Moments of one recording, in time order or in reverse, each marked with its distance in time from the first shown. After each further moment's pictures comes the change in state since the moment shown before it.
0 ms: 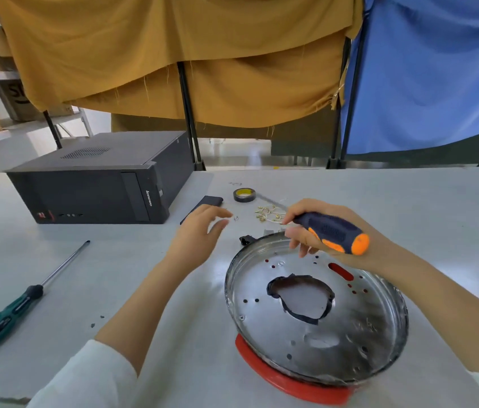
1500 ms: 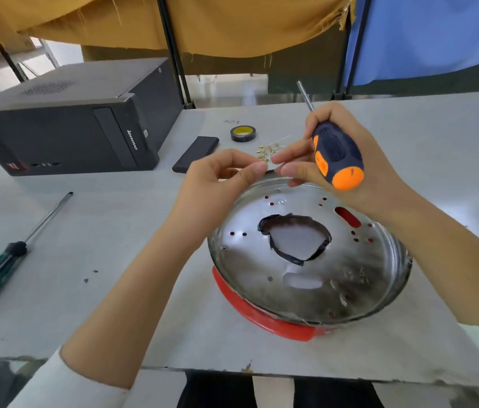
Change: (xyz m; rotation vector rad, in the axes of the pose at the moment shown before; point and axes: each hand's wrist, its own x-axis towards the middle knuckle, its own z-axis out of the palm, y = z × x) left_hand -0.041 0.068 -0.014 -0.571 -0.076 -0.232; right_hand 0.013 0.000 0.027 0.288 0.149 0.003
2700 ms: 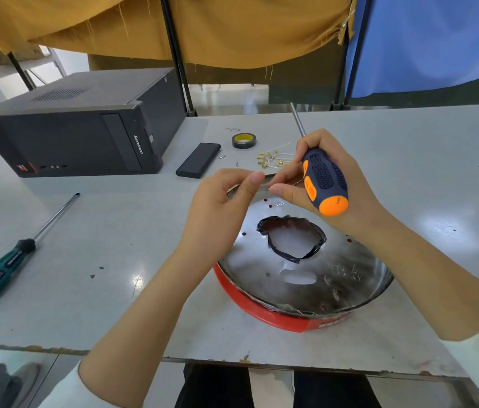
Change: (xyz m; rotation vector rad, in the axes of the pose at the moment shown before) left_hand -0.023 -0.004 0.012 0.120 0.093 0.042; right_hand -0.018 0.002 0.021 -0.216 0.059 -0.154
